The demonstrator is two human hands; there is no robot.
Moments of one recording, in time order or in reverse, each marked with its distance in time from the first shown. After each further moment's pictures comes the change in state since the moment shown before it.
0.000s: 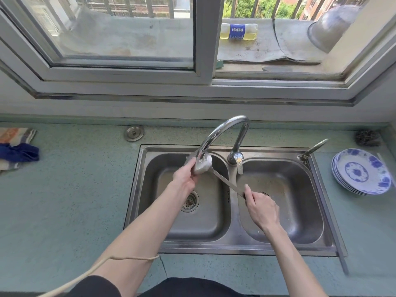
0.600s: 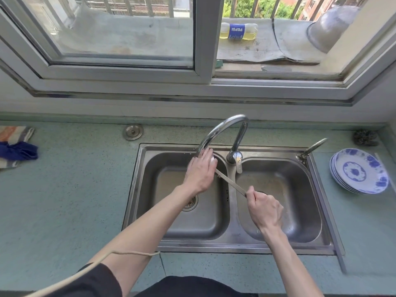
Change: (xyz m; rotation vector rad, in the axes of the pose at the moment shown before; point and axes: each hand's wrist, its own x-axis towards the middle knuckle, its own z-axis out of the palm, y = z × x) left_hand -0.006 -0.021 0.006 1.667 -0.246 0.912; right_hand -0.010 -0.004 -0.004 -0.143 0.207 0.023
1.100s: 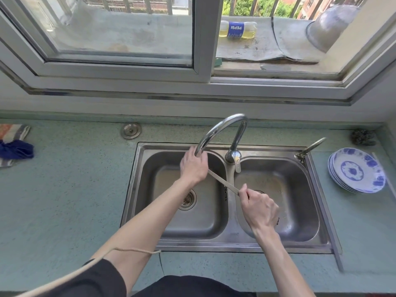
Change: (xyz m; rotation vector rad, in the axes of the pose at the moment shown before) left_hand 0.023 -0.008 -0.002 -0.109 0.047 -0.351; right_hand -0.009 -0.023 -0.010 -0.042 0.050 -0.018
